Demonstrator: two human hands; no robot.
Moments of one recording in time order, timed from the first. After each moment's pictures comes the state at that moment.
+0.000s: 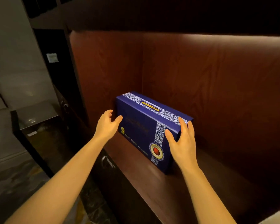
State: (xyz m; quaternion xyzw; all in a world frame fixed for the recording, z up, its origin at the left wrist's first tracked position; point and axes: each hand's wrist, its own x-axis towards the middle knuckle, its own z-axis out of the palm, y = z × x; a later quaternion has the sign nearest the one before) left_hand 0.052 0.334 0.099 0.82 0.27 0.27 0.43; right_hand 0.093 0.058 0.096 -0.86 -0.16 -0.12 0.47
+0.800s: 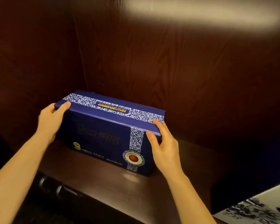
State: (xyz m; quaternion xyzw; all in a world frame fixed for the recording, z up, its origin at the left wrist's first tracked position) left_hand 0.191 0.436 0.080 0.74 0.16 0.22 0.62; right_hand 0.092 0.077 0.082 -0.82 -0.05 -0.14 0.56
